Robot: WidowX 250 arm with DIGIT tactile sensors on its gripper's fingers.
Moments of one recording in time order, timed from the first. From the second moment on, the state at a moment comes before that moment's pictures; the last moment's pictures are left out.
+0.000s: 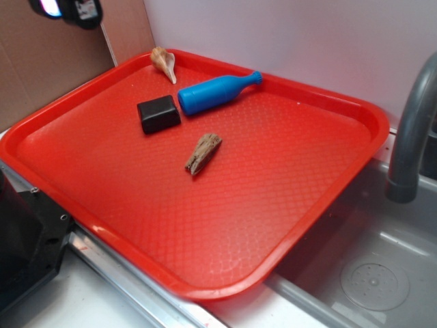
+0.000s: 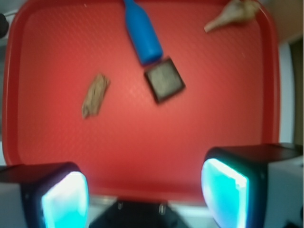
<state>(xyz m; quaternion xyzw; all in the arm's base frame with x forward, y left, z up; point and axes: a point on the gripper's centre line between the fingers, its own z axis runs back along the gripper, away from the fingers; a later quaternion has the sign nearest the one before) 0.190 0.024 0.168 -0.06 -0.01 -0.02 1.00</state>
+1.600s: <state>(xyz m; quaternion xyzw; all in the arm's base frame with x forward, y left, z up) 0.290 0.037 0.093 0.07 0.01 -0.05 1.00</state>
